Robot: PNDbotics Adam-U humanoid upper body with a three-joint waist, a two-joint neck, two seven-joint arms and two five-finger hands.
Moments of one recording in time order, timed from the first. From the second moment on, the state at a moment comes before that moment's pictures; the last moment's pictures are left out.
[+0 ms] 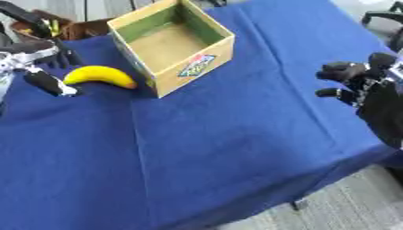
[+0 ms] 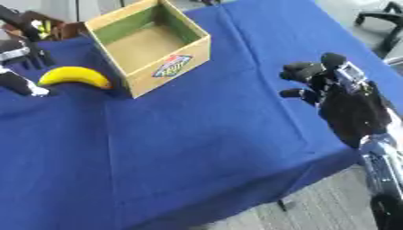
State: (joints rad) left arm -0.91 0.53 -0.09 -0.86 -0.85 -0.25 -0.45; right arm -0.15 -0.38 -0.02 -1.93 -0.50 0.14 0.31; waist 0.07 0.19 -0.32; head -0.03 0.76
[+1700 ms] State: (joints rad) left arm -0.90 0.51 -0.08 -0.83 -0.90 -0.24 -0.34; right arm -0.17 -0.37 -0.02 -1.93 -0.49 0.15 0.33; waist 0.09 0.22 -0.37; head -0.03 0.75
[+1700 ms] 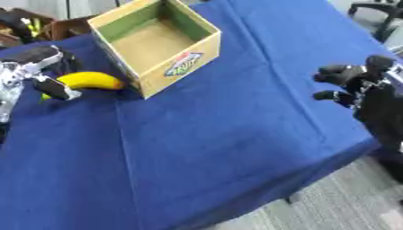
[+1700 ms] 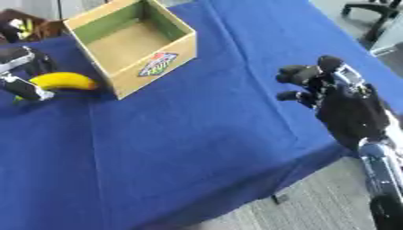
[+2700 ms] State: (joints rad) left arm -0.90 0.50 -0.08 -0.83 -0.87 -0.23 -0.31; right arm -0.17 -0.37 -0.02 -1.93 -0.49 0.15 0.33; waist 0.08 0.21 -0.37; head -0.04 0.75
